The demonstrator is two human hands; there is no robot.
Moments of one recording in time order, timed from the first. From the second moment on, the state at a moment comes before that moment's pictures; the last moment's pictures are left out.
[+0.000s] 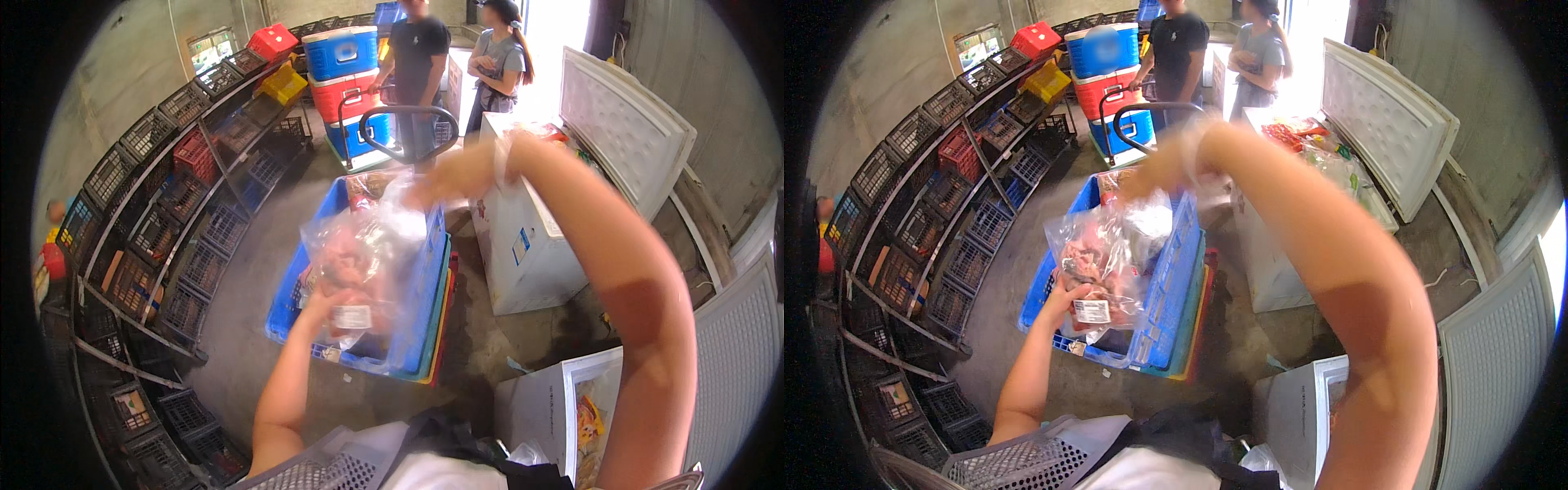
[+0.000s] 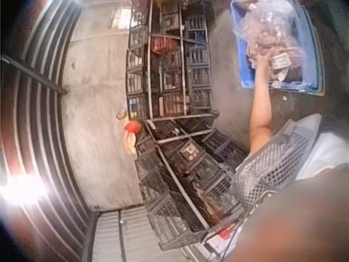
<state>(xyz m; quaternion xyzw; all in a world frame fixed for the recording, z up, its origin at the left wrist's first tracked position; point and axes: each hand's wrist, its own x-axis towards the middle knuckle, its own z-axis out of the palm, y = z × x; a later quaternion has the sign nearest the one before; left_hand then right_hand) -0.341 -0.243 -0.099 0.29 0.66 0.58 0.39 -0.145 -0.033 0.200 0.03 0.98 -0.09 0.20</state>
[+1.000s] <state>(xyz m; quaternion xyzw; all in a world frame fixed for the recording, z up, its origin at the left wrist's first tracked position) 0.162 -0.030 -0.216 0.82 0.50 0.27 0.04 0.686 -0.270 -0.523 0.89 0.32 -0.28 0.16</state>
